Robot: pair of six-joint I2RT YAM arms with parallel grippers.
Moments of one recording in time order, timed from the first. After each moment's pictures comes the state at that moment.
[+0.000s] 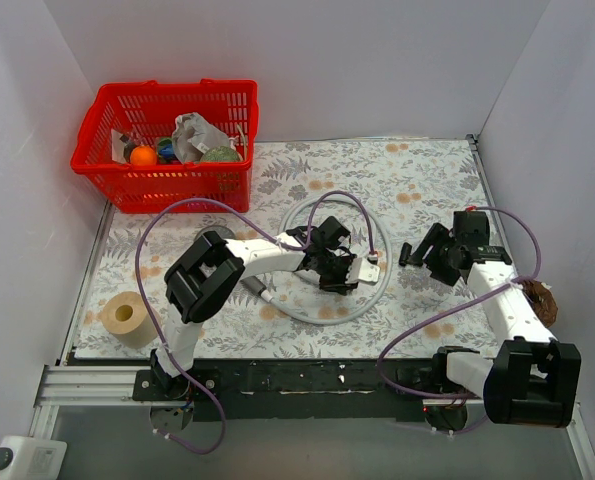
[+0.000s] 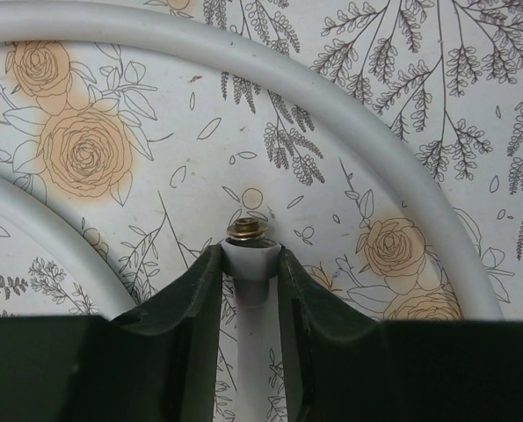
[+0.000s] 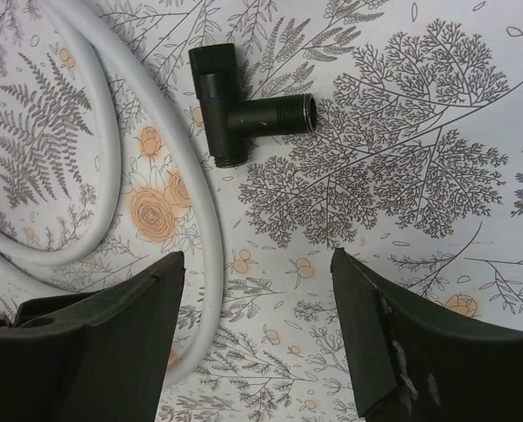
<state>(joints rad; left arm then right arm) -0.91 2.03 1.35 -0.34 0.53 0.82 -0.02 1.10 0.72 -0.58 -0.12 0.56</state>
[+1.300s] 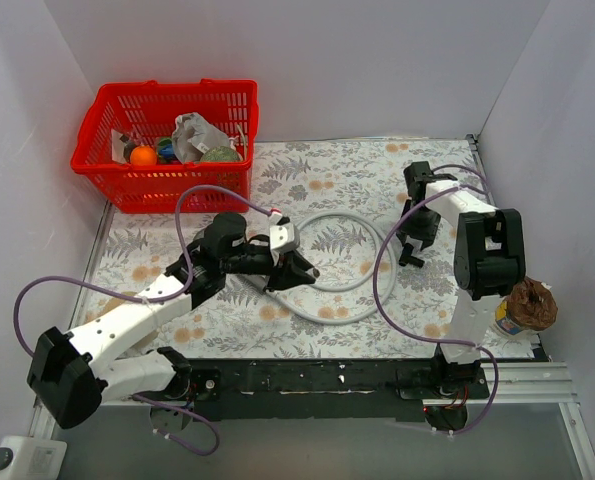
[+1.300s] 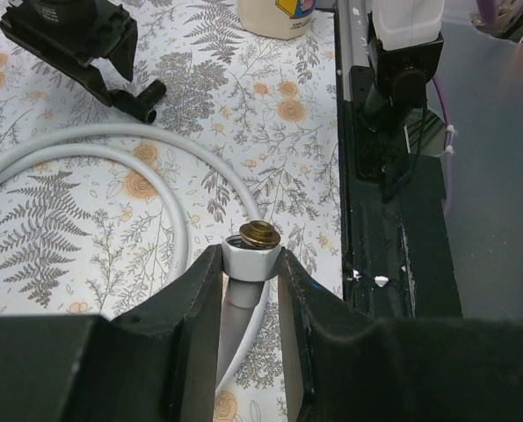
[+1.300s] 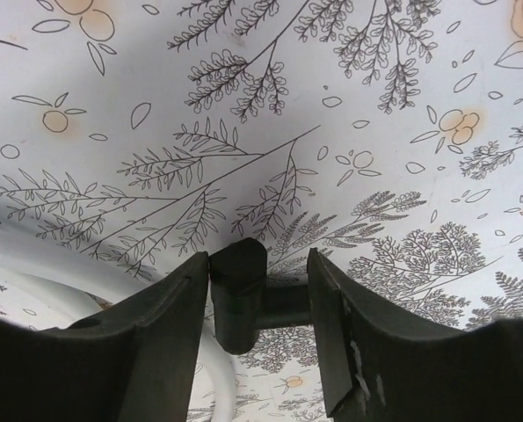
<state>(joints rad) -0.74 1.13 0.85 -0.03 0.77 0.13 0.14 1.90 1.34 -0.82 0.20 0.47</state>
